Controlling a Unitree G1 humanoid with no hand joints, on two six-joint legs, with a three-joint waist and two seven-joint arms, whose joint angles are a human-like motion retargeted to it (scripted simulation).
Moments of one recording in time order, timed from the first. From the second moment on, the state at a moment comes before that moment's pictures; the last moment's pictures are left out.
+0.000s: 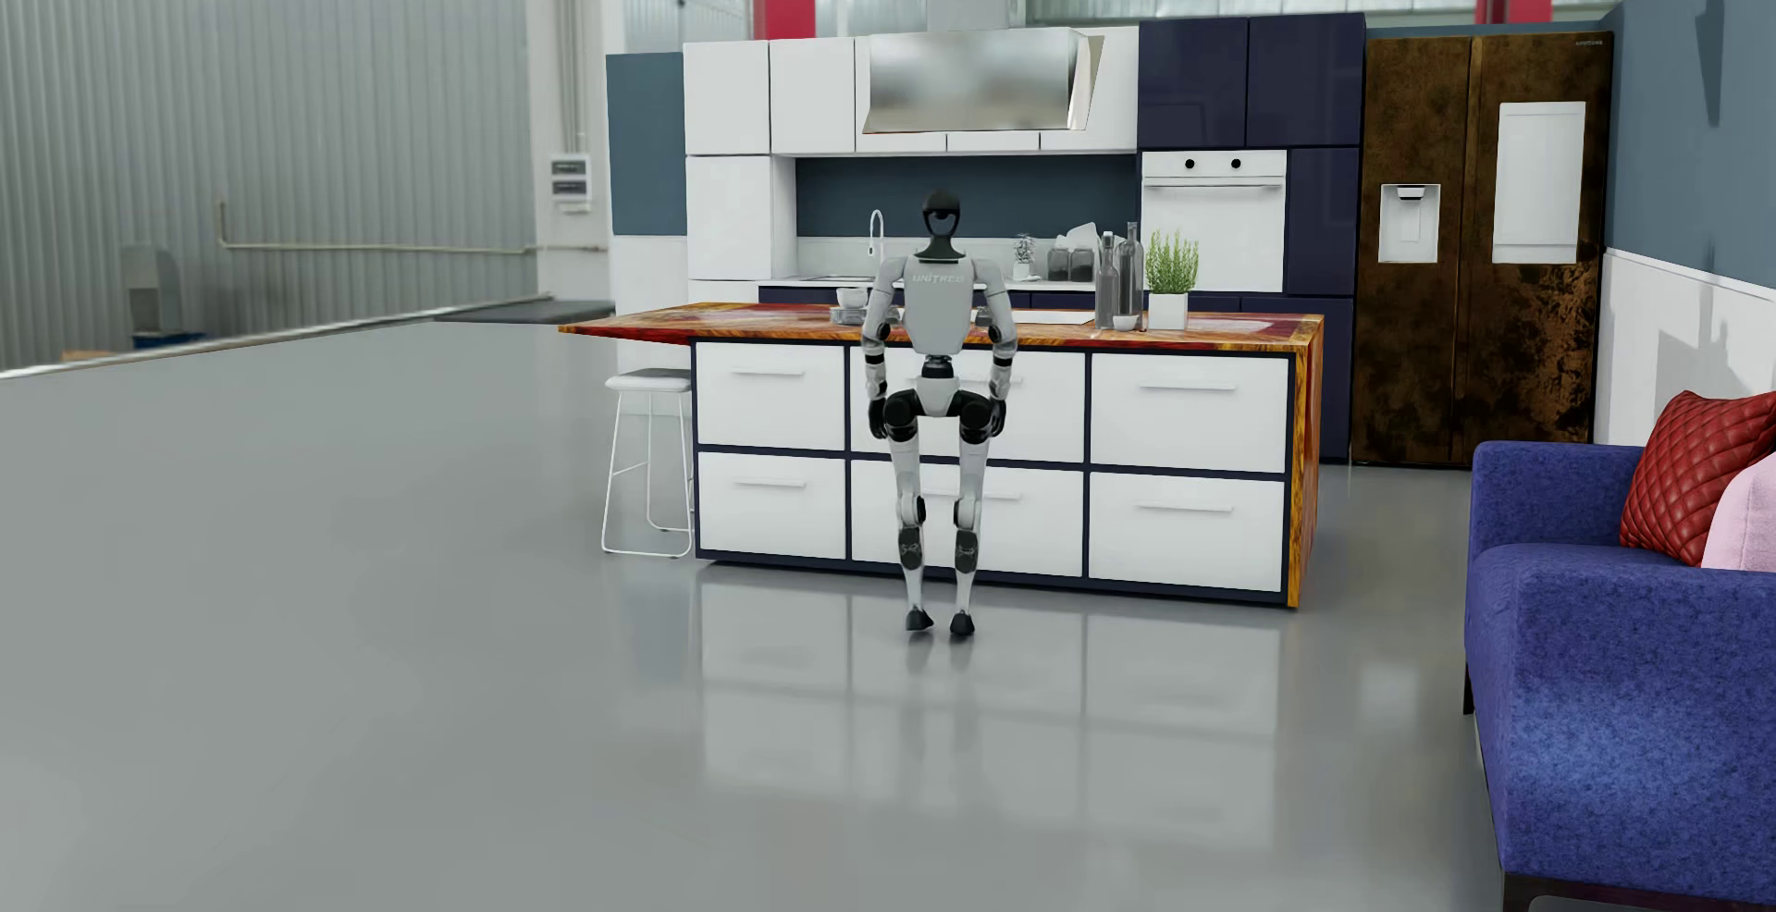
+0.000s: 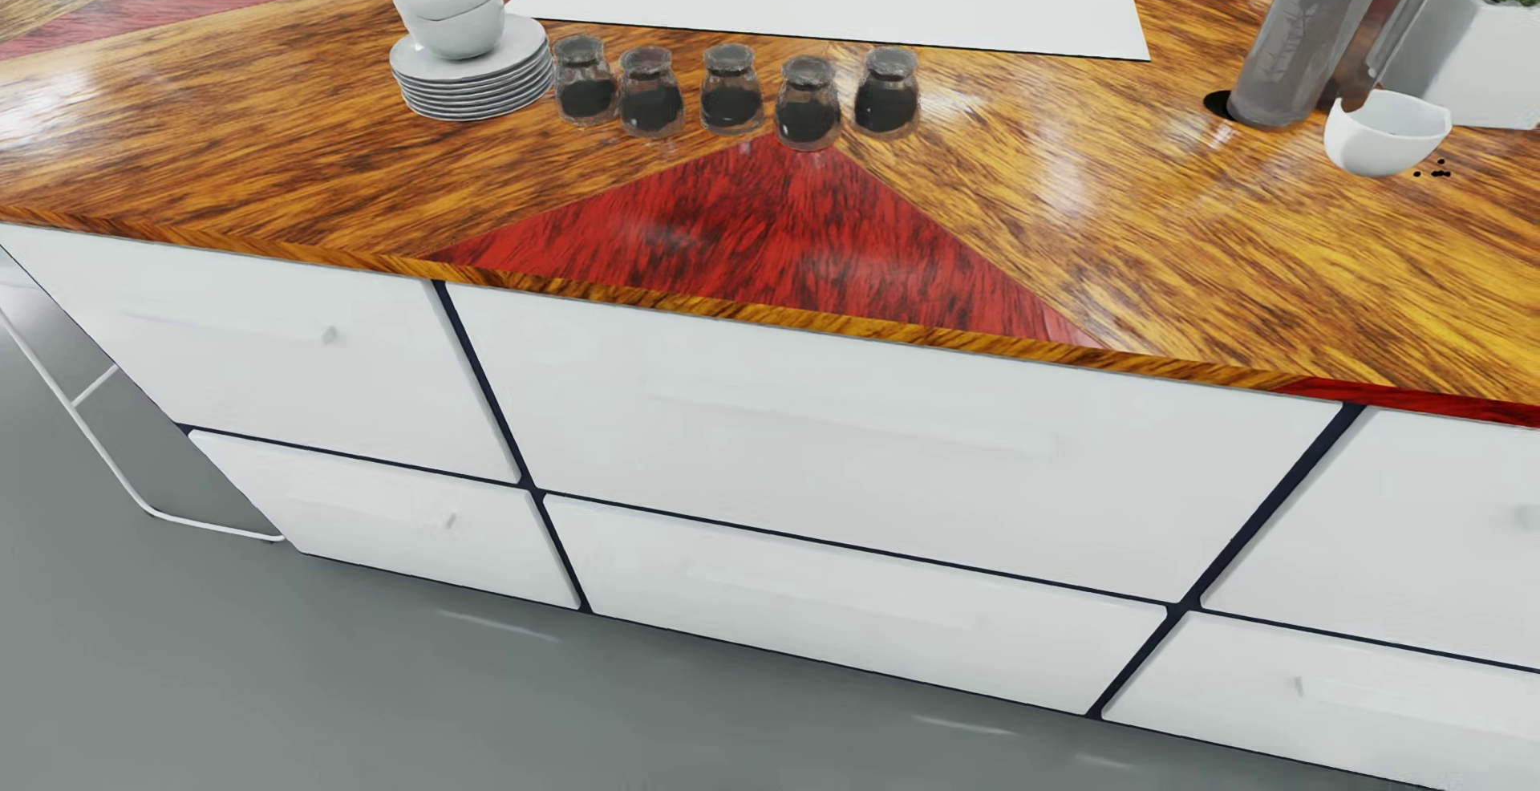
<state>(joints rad) 0.05 0.05 0.02 -0.13 0.04 0.01 0.00 0.00 -0.03 0.23 0.21 0.10 0.09 -0.11 -0.05 0.28 -0.31 0.00 0.00 -0.62 0.62 1.03 0.90 0.00 0.00 0.00 0.00 0.00 0.00</state>
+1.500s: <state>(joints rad) 0.06 0.04 -0.19 -0.13 0.03 0.09 0.00 0.00 0.00 0.22 0.21 0.15 0.00 -0.11 -0.06 0.27 -0.37 0.00 0.00 -0.78 0.63 0.94 0.93 0.00 0.00 0.00 0.00 0.00 0.00</state>
